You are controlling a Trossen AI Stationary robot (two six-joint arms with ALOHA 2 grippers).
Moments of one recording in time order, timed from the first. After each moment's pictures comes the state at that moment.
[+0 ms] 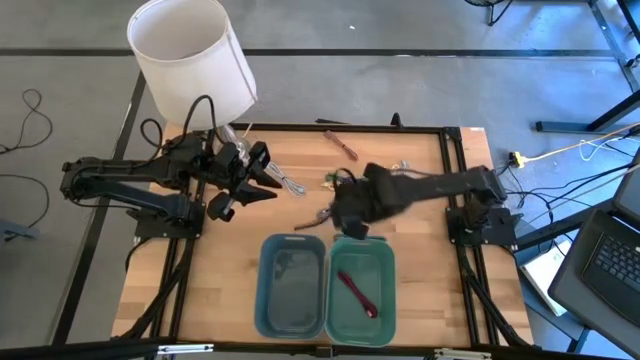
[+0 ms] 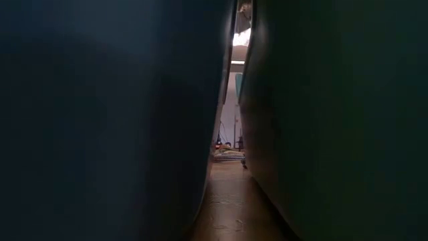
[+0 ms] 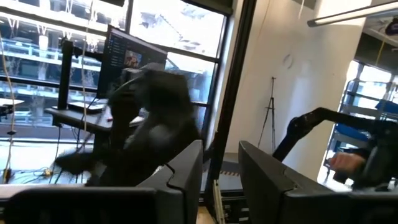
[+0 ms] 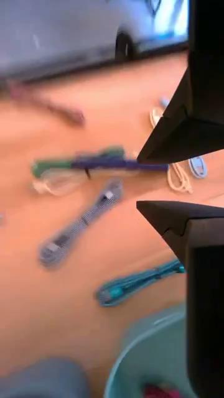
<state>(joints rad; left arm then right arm) 0.06 0.93 0.87 0.31 0.37 -0.28 0.20 1.90 1.91 -1.49 0.43 0.47</state>
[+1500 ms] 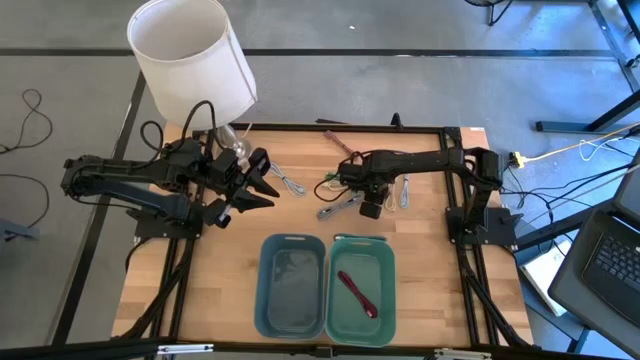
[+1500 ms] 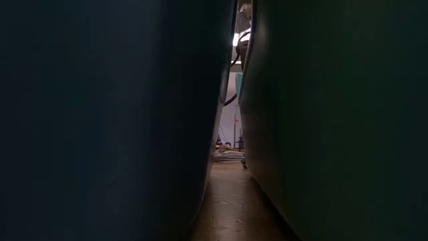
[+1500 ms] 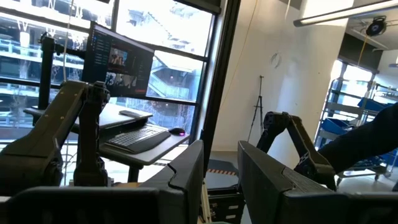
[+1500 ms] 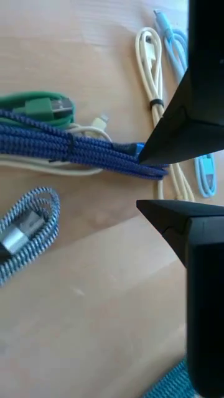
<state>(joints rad) 0.00 0.93 0.87 0.31 0.36 -0.28 -0.19 1.86 1.28 -1.09 0.14 0.11</state>
